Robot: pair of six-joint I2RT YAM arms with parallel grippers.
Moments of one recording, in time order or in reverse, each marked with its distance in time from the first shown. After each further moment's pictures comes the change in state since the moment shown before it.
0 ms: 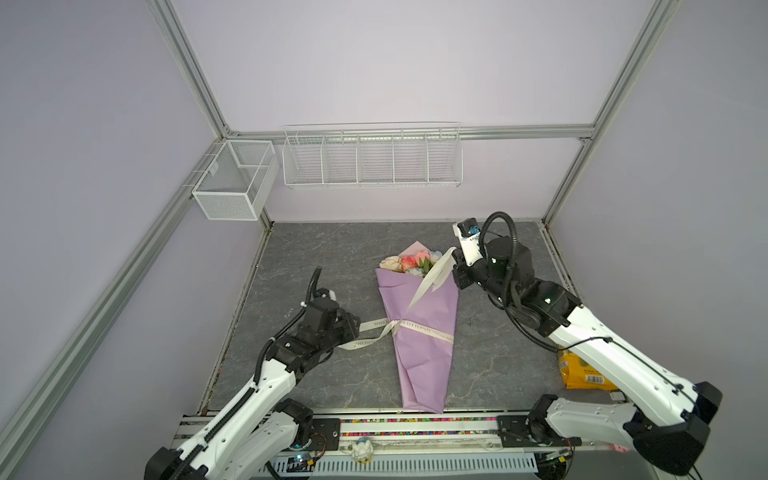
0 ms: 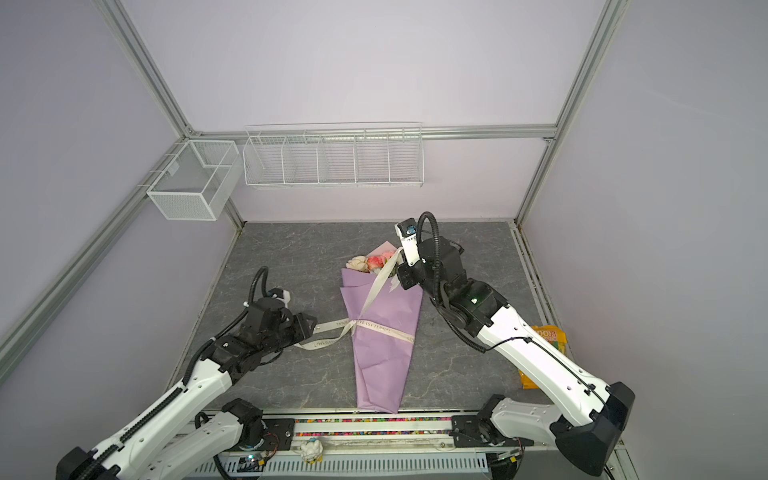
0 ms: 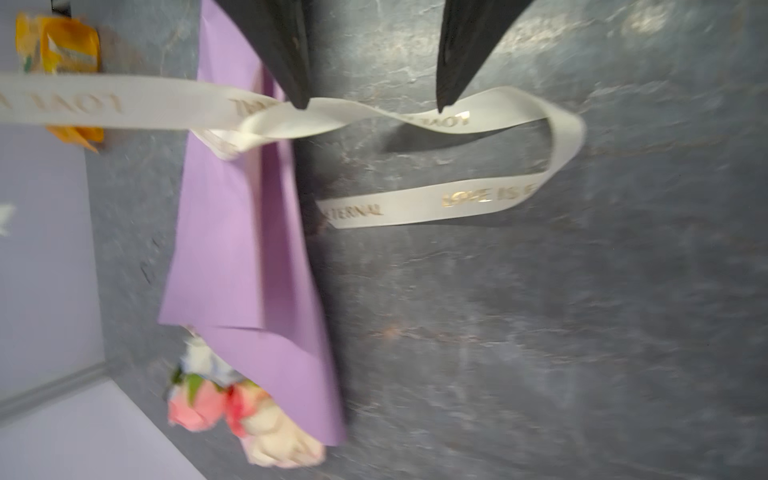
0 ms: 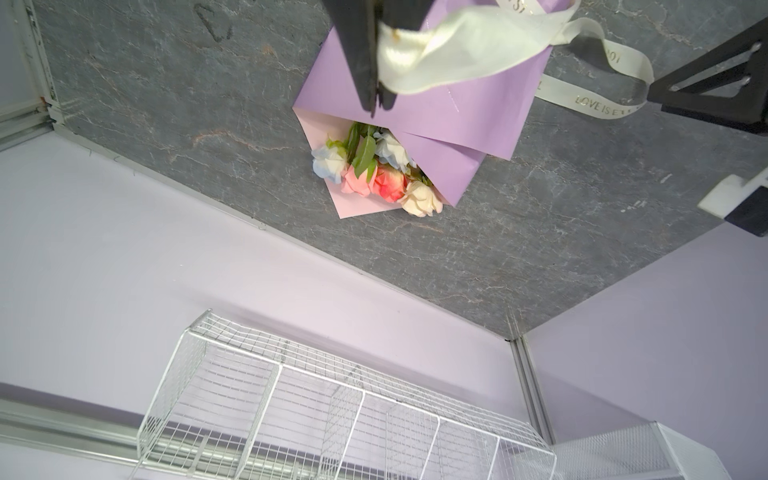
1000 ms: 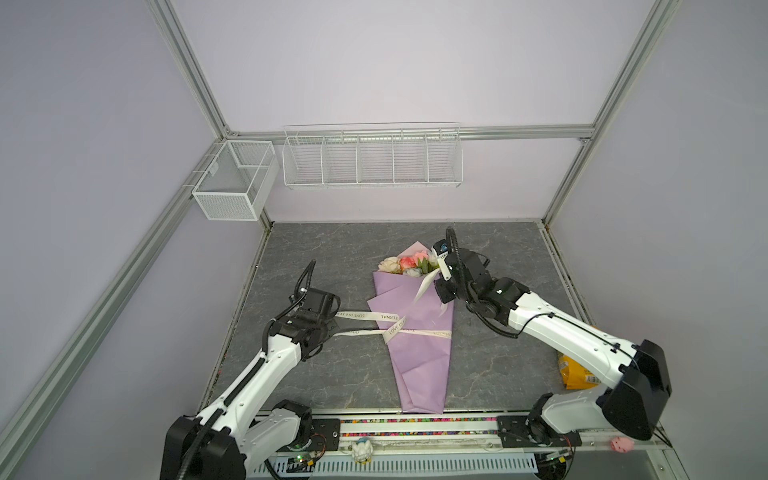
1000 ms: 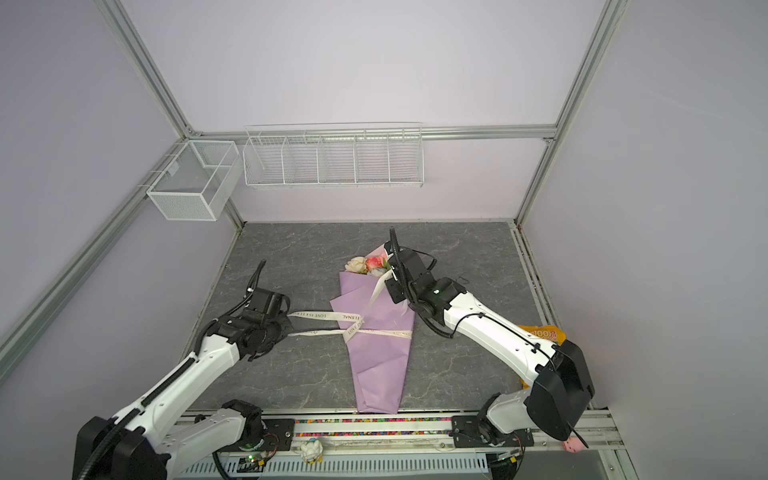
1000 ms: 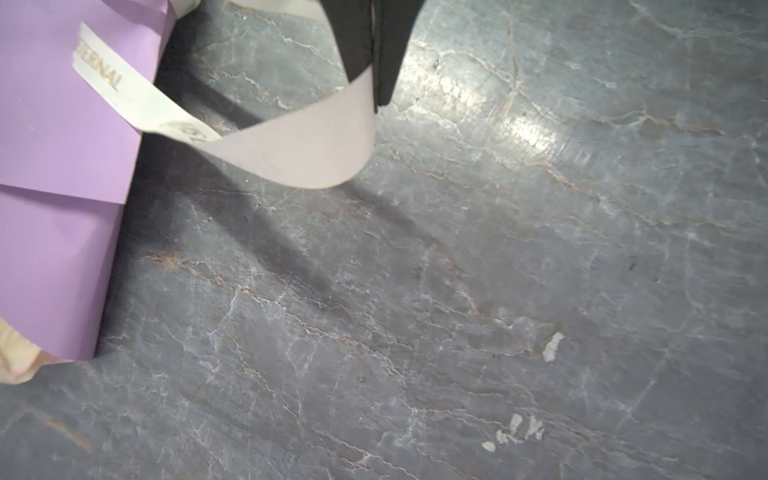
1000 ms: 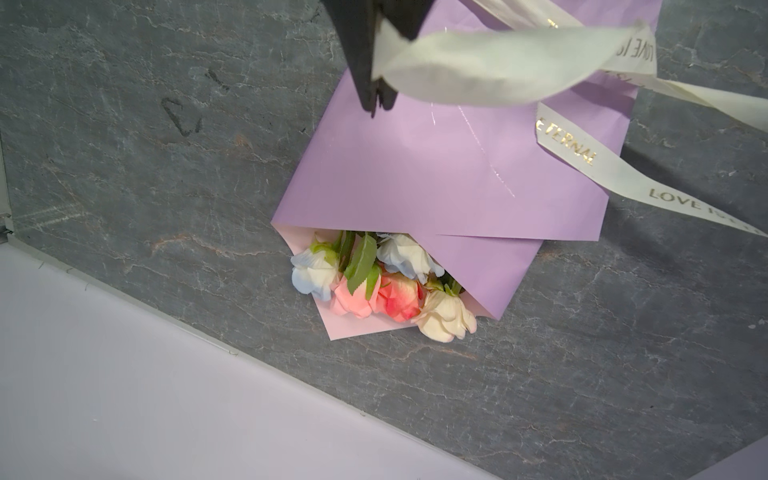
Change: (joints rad) left arm 0.194 0.073 0.029 -0.282 -0.261 -0.214; right arm 0.008 0.201 -0.060 -0.069 0.042 0.103
